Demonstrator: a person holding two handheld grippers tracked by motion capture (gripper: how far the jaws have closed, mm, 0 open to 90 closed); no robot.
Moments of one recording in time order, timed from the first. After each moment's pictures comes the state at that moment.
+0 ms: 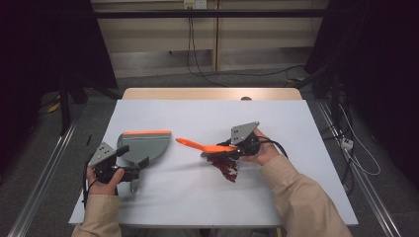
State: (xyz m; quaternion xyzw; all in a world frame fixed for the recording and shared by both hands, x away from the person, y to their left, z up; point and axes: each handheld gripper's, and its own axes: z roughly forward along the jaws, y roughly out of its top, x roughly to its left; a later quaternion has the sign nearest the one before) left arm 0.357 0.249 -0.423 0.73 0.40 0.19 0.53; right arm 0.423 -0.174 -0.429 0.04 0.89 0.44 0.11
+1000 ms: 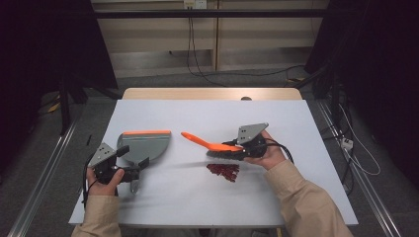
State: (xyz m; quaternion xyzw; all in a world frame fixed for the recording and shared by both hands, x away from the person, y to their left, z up) left arm 0.355 0.248 -0.422 0.73 0.40 0.19 0.53; right arm 0.410 -0.187 -0.422 0.10 0.88 0.44 0.13
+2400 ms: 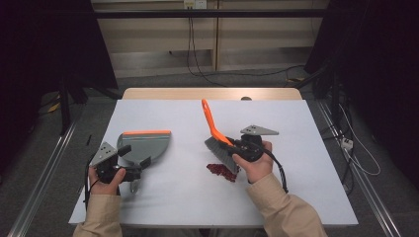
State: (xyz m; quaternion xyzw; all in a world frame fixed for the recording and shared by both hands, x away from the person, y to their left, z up) left arm 0.357 0.245 -0.422 0.72 0.40 0.18 0.53; right arm 0.371 -0.158 -0.409 0.47 0.71 0.52 0.13
